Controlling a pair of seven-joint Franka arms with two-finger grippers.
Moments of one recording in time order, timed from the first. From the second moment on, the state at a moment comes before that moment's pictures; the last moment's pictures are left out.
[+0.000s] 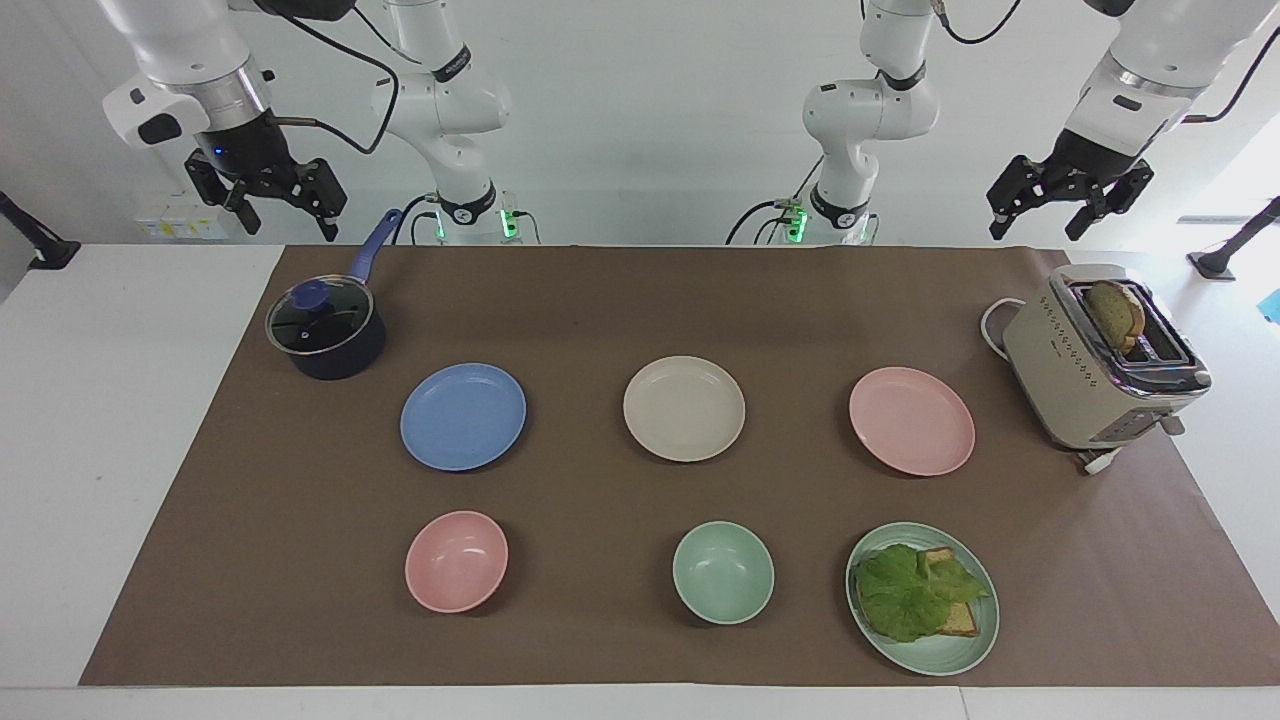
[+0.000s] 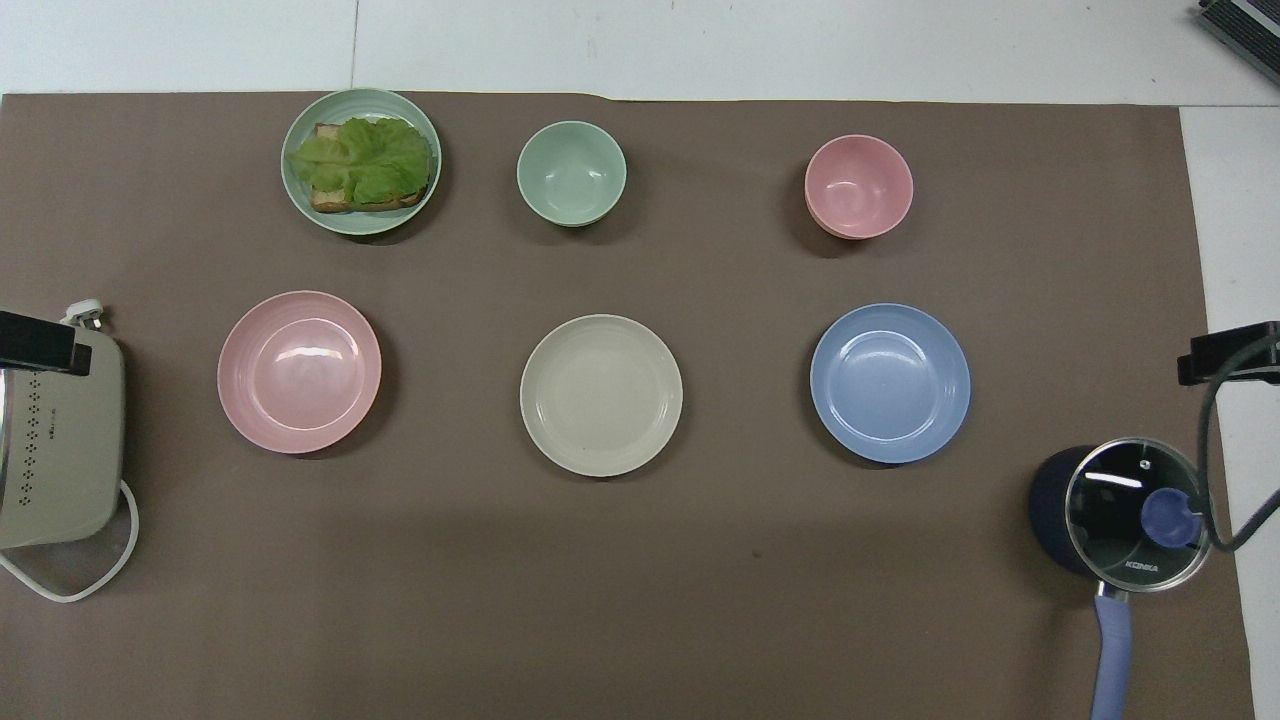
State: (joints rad) left arm -0.02 -0.07 -0.01 -1.53 -0.01 1.46 0.04; right arm 0.07 -0.09 -0.14 -1.60 -0.06 1.49 0.03
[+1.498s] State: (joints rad) left arm 0.08 0.20 0.01 -1.97 -0.01 2.14 0.06; right arm 0.07 -0.09 -0.14 -1.60 -0.06 1.49 0.03
